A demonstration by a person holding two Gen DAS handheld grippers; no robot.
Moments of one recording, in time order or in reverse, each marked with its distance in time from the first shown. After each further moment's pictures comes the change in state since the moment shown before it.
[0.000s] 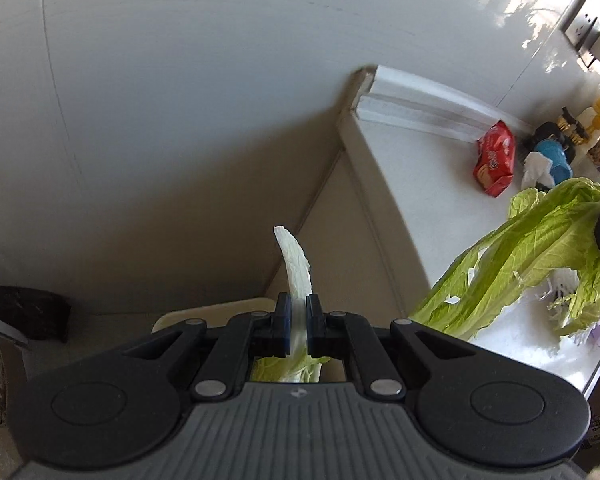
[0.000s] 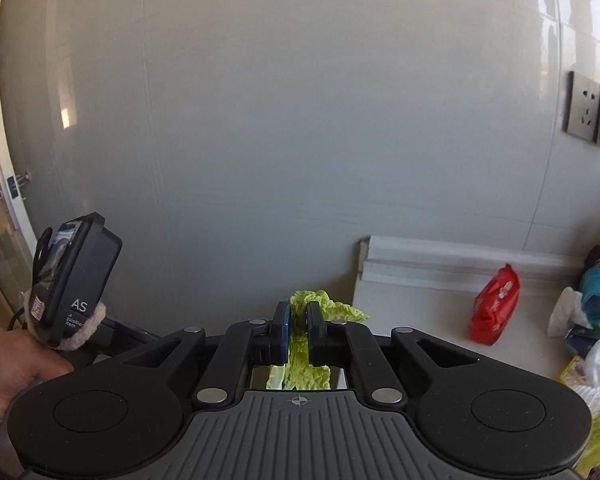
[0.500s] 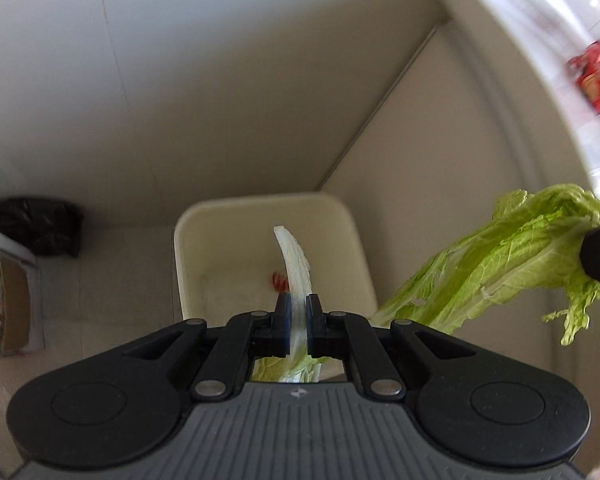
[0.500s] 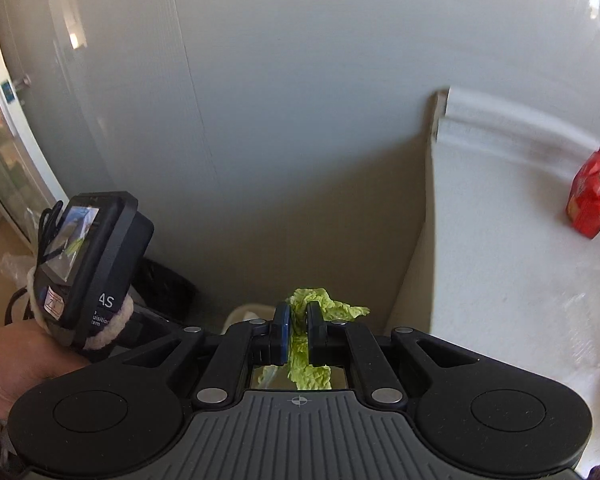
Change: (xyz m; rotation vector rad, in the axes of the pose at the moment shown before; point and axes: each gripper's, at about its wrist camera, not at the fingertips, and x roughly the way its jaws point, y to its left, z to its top) left arm 0.087 0.057 -0.064 -0.094 0.226 0.073; right arm 0.098 0.043 -0.072 -0.017 0.321 0.051
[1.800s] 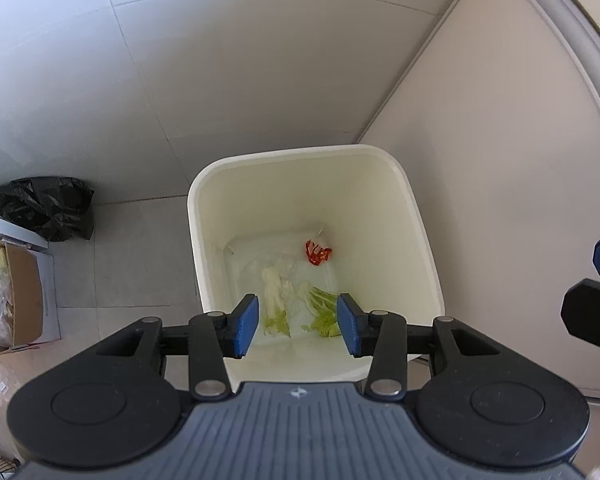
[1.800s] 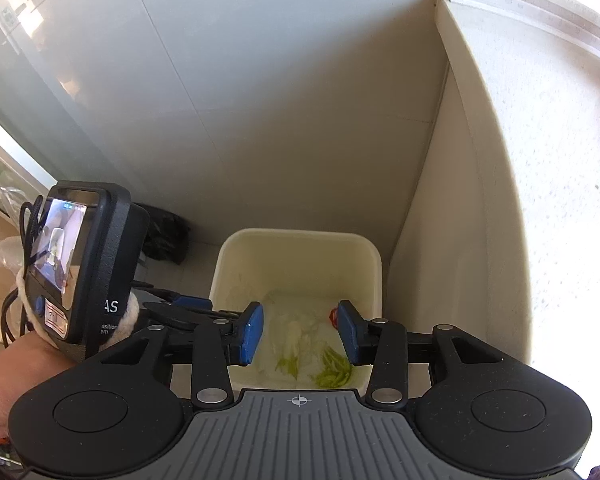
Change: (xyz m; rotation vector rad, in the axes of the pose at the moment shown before) left arm 0.056 0.012 -0.003 0.037 0.081 0.081; right arm 0.087 -0.020 -0.013 0.127 0.248 0.004
